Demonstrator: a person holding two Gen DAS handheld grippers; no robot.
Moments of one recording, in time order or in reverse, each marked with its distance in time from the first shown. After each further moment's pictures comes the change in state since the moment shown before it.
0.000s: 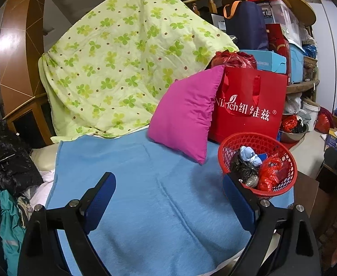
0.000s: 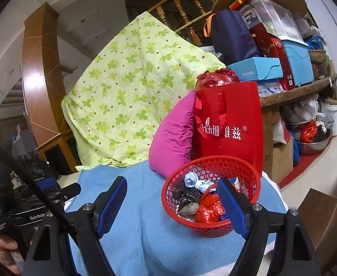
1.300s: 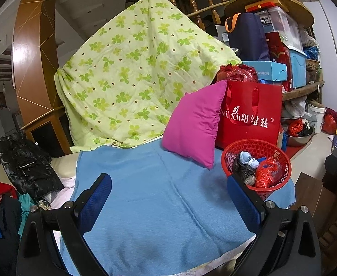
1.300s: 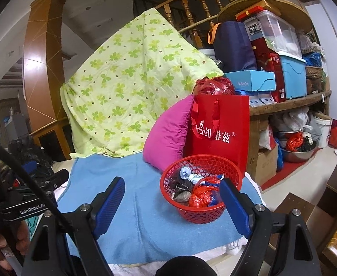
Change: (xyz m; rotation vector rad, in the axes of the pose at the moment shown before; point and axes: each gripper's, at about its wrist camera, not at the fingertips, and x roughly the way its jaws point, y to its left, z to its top) left arm -0.077 -0.001 0.000 0.024 -0.069 0.083; right arm -0.061 0.030 0.010 -0.091 0.033 -0.073
